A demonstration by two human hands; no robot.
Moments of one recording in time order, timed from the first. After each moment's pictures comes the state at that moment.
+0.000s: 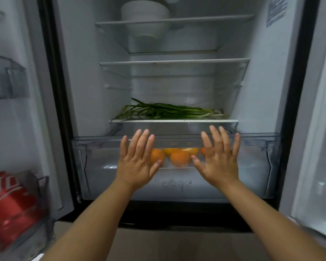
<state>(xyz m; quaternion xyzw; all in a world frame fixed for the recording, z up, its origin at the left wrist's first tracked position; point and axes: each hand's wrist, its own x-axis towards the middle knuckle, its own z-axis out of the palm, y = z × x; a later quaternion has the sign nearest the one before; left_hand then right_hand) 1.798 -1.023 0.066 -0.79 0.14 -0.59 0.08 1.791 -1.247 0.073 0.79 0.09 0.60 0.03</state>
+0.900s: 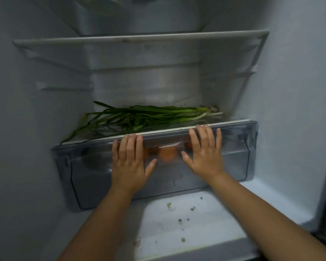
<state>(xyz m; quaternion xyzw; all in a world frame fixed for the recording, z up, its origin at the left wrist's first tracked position) 2.000 -1.034 0.063 -0.78 0.17 -0.61 0.04 1.975 -1.242 0.066 0.80 0.02 0.59 0.07</state>
